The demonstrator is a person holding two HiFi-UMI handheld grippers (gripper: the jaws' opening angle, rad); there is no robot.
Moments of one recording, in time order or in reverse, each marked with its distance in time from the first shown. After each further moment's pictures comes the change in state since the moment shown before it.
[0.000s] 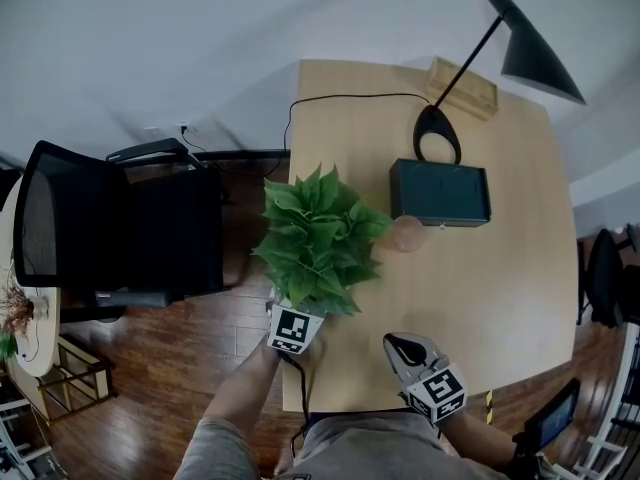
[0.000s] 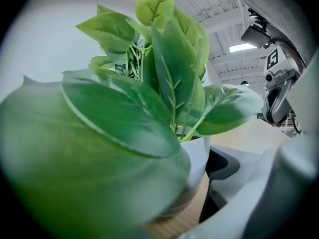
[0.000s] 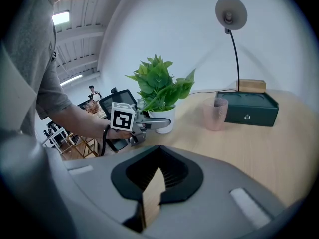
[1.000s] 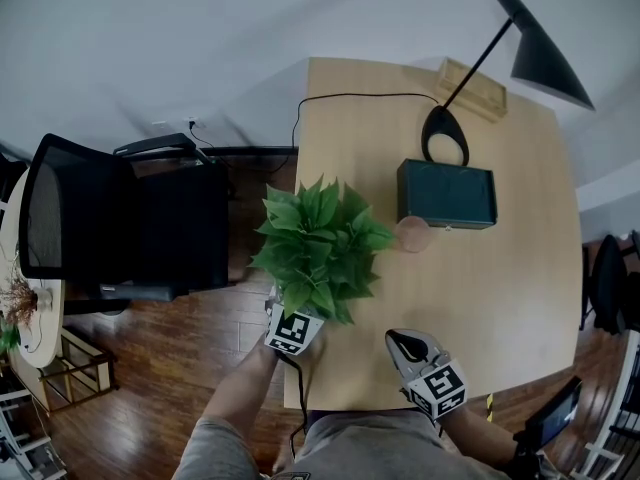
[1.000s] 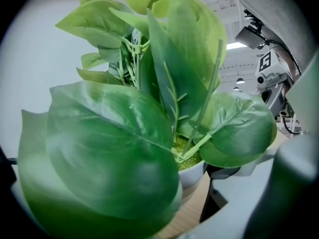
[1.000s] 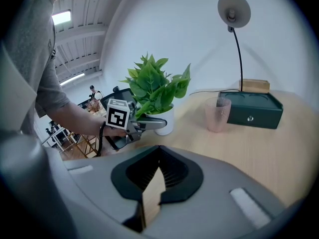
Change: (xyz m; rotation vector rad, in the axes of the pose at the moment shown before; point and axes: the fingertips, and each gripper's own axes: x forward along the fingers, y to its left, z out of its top) left arm 0.007 0.002 0.001 0.023 0.073 -0.042; right arm 0.011 -0.019 0.009 -0.006 0.025 0.033
